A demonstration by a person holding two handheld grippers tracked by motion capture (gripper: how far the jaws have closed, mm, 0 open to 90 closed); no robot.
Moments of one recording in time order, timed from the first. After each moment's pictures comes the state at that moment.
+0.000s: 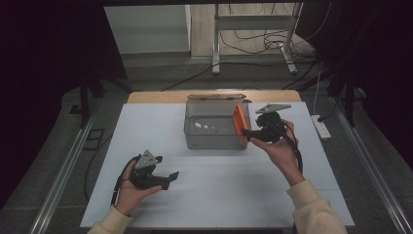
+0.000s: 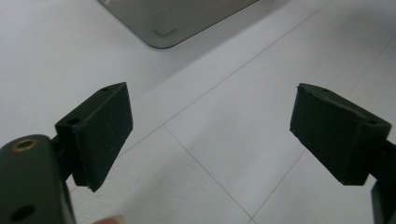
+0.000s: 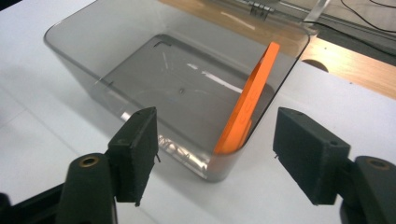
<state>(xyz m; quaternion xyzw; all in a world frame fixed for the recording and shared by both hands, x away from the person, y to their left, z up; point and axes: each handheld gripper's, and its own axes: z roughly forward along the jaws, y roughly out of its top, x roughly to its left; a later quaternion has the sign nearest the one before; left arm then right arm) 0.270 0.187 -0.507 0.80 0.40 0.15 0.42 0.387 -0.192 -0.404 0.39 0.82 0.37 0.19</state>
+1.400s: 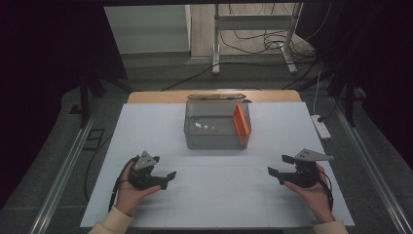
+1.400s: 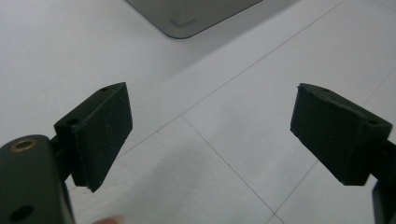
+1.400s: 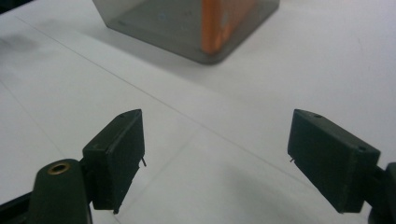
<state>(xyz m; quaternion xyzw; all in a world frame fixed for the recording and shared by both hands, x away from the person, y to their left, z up) 0.271 0.192 -0.517 0.80 0.41 0.16 0.41 0.316 -0.307 -0.501 0.38 0.79 0.46 0.15</state>
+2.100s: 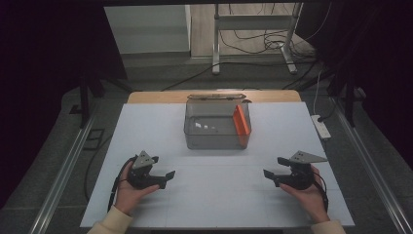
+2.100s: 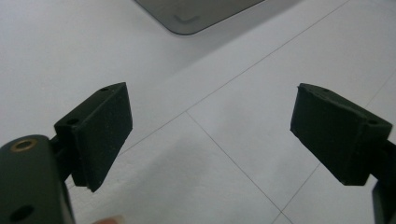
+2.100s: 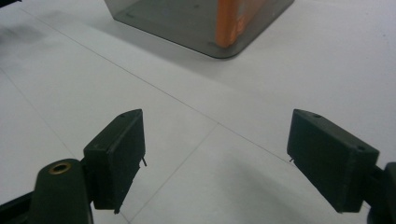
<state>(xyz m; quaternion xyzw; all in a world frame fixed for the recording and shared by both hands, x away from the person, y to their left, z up) 0.275 0.197 -0.522 0.80 0.41 0.15 0.41 0.313 -0.295 -0.507 0.37 0.80 0.45 0.14</state>
